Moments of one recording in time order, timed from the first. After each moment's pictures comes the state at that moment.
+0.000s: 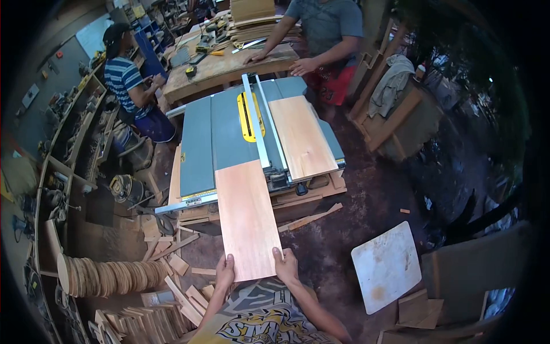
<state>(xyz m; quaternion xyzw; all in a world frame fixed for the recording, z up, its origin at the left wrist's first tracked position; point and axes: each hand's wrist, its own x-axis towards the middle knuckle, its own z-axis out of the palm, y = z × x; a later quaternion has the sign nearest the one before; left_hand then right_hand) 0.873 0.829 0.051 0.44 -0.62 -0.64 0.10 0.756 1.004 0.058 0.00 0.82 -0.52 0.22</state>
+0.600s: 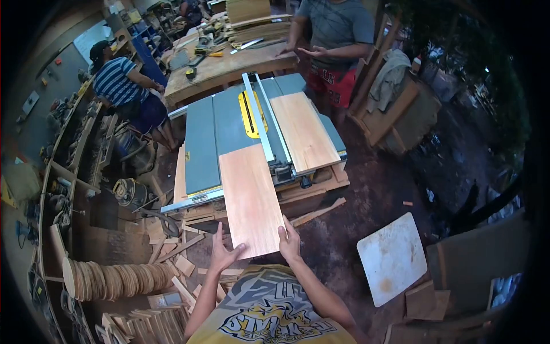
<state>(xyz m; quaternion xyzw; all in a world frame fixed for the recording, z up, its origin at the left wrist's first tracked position) 0.852 0.775 0.095 0.29 -0.88 -0.38 0.04 0.725 0.963 0.021 -0.08 0.71 -0.69 0.11</state>
